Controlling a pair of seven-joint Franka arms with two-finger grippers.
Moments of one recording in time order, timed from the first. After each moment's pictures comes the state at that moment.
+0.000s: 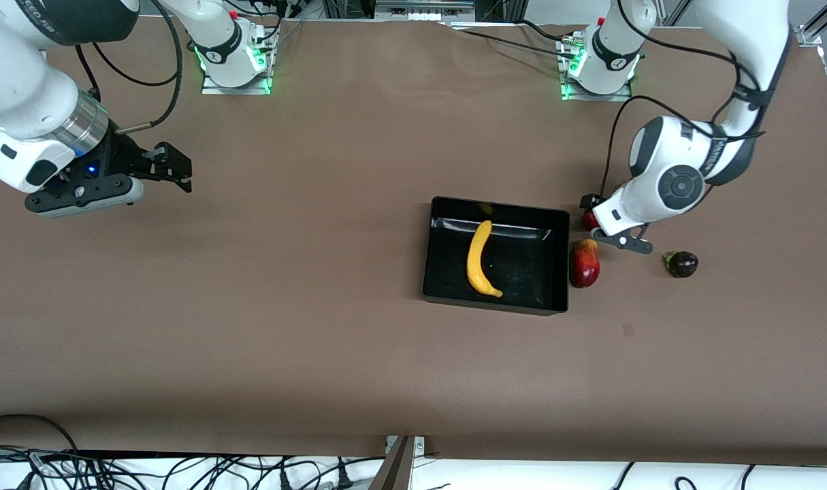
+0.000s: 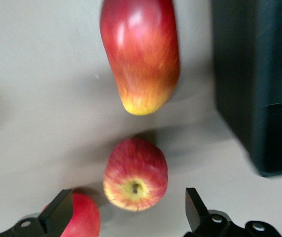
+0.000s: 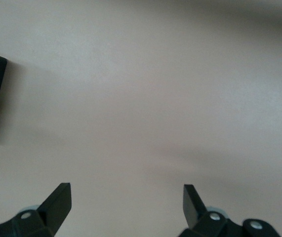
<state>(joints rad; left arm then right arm) -0.01 0.26 -0.15 -2.12 0.07 2.08 0.07 0.14 0.11 0.07 -1.56 0.01 1.69 -0.01</state>
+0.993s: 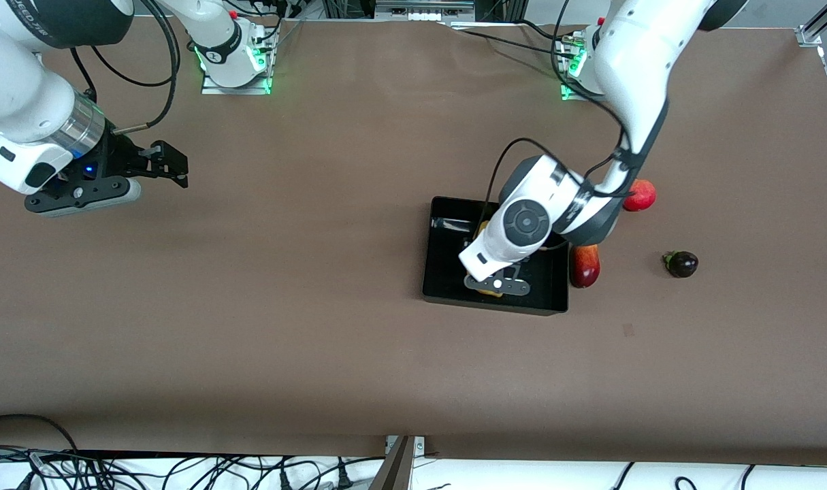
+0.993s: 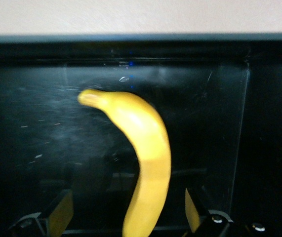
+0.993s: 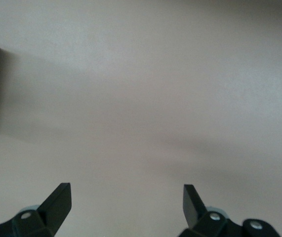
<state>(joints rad) -0.32 0.74 -0.25 -1.50 0.07 2.09 -0.46 0.14 0.11 0.06 -1.56 0.01 1.64 -0.01</state>
